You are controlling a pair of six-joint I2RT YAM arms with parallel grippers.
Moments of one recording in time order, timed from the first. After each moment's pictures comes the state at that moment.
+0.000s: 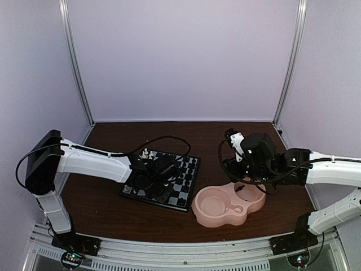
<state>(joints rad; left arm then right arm) -1.07 1.80 1.13 -0.51 -0.23 -0.39 1.02 1.17 0.89 -0.37 0.42 0.37</state>
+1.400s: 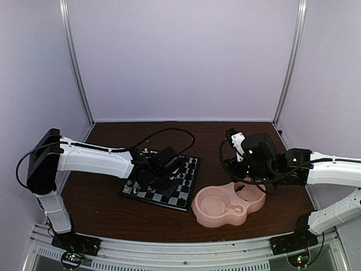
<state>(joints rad) -1.07 1.81 1.20 -0.49 -0.23 -0.37 1.02 1.16 0.89 -0.38 0.43 0.37</state>
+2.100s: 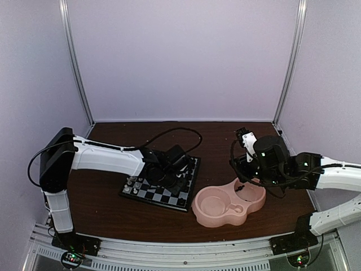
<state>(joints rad) -1.06 1.92 1.31 -0.47 -0.23 -0.33 1.02 1.04 0.82 -0.37 0.48 0.37</state>
